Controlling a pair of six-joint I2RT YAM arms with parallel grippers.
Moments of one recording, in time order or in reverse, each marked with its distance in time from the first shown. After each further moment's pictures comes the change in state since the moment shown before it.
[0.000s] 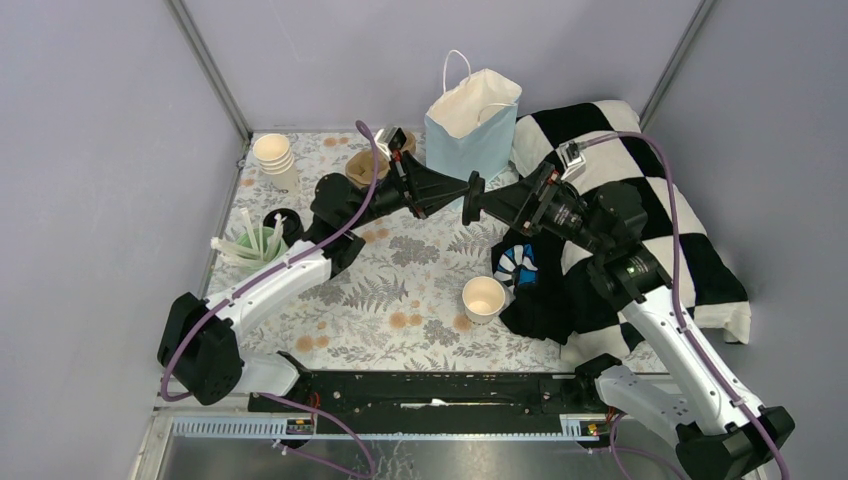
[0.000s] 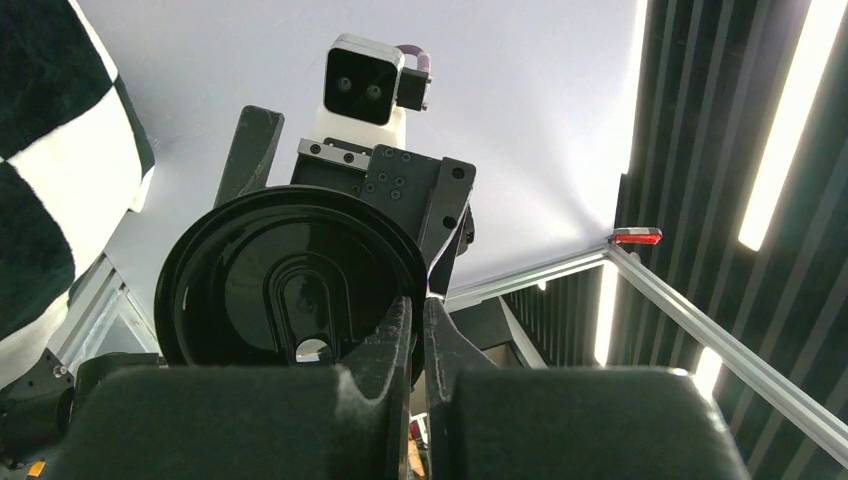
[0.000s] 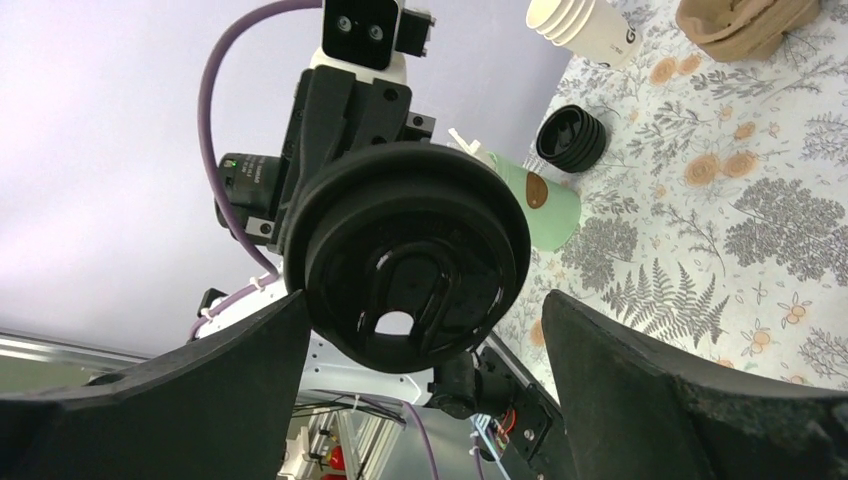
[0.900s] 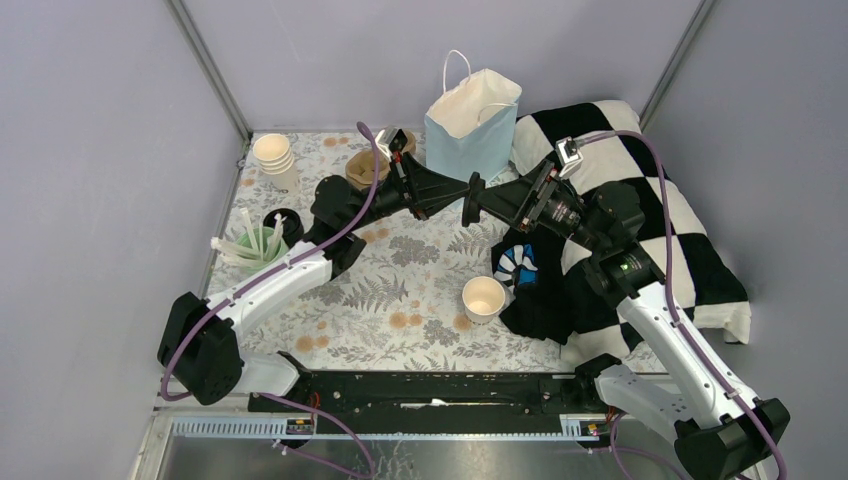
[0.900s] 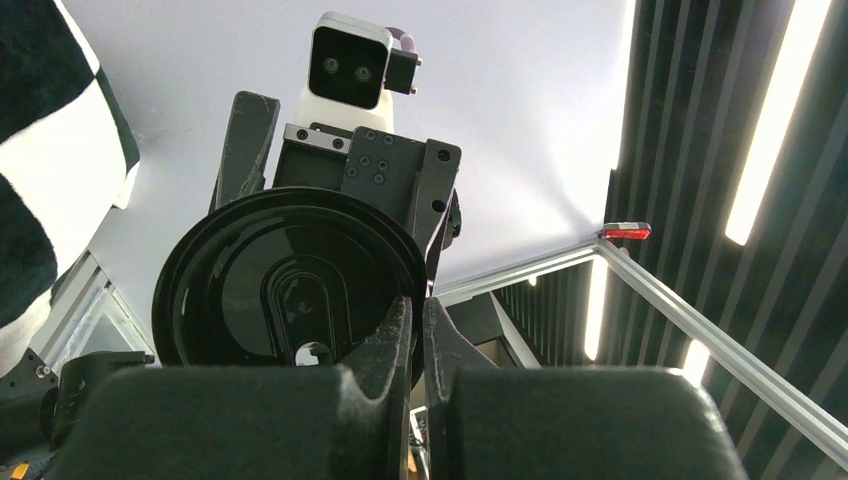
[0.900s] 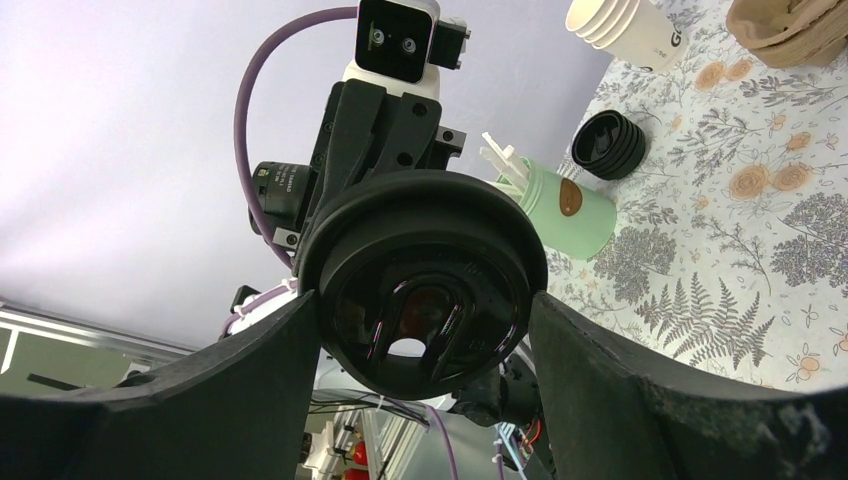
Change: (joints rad) left arm -0.007 0.000 -0.014 0.035 -0.003 -0.026; right arm -0.004 0.027 -0.029 0.134 -0.038 0.071
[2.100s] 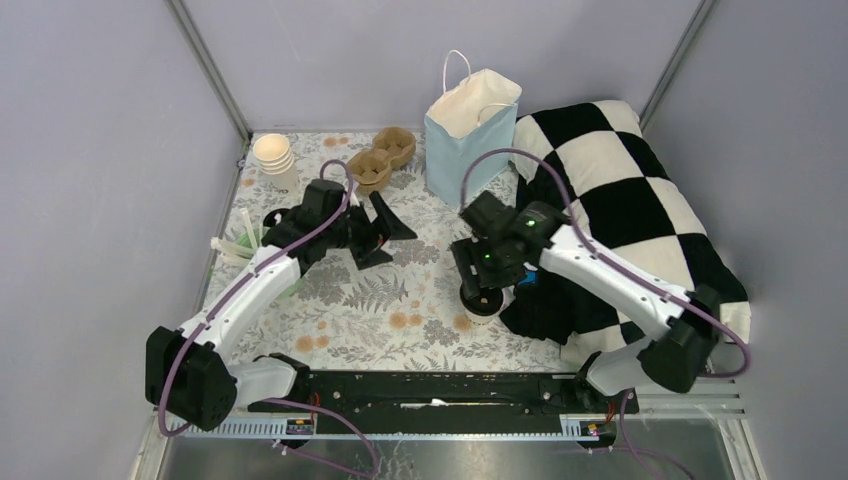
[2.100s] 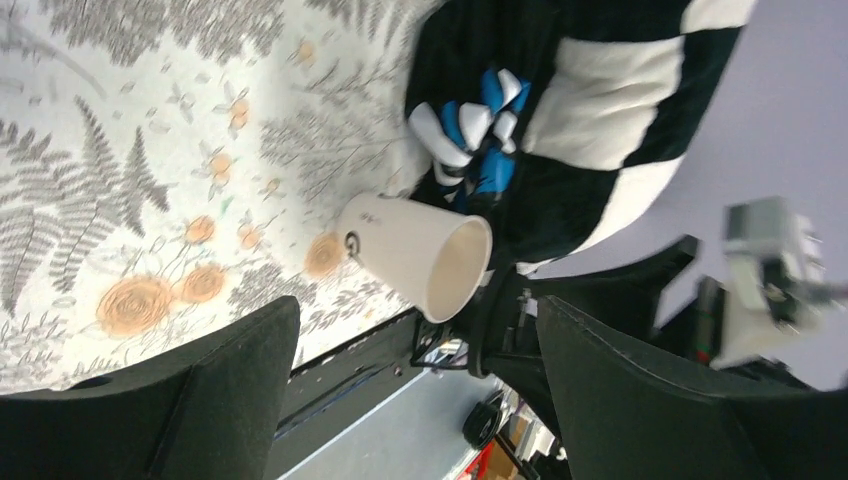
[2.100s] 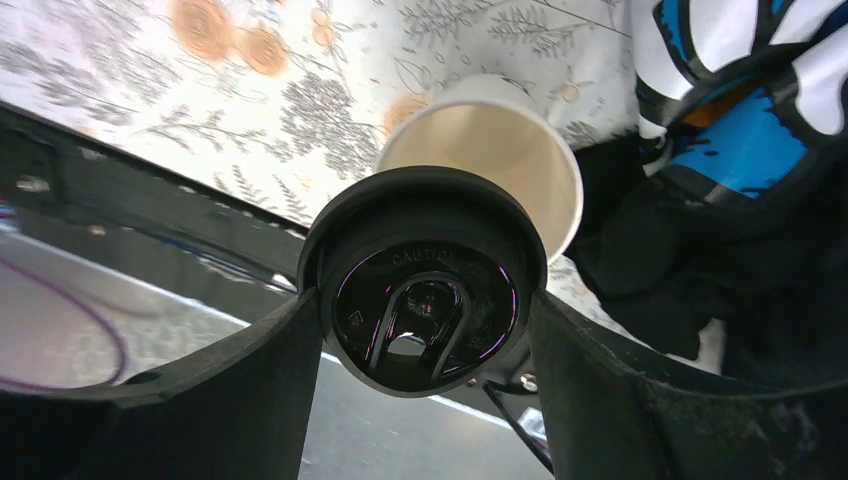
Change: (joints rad) left arm 0.249 -0.133 0.000 -1.233 -0.135 0.751; right arm 0.369 0.452 0.372 -1.174 0.503 -0.631
